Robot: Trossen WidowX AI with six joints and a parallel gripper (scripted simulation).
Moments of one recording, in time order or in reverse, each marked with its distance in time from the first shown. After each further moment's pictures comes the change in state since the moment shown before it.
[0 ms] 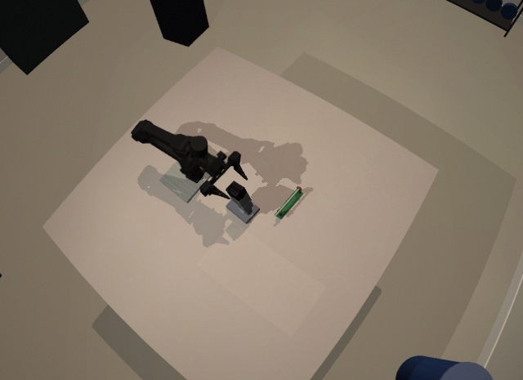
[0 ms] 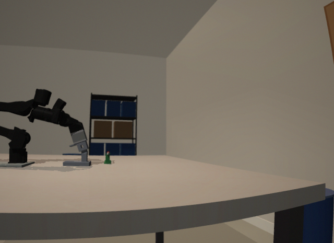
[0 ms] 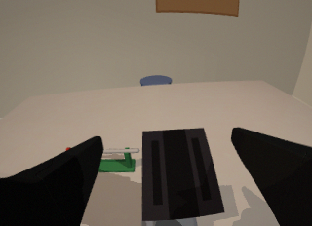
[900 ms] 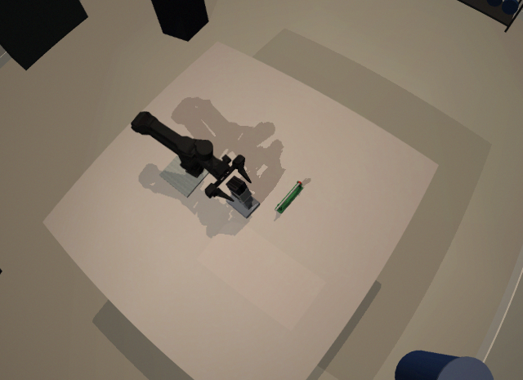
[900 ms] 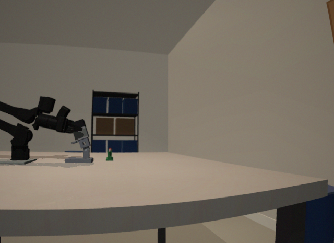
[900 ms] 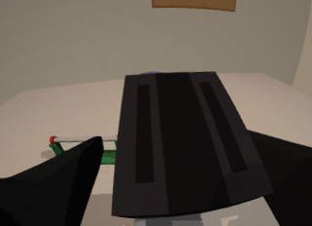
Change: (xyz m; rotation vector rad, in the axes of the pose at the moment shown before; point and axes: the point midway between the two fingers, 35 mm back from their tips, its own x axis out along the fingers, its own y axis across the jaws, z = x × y) arm 0.023 -0.003 -0.041 0.005 -0.001 -0.020
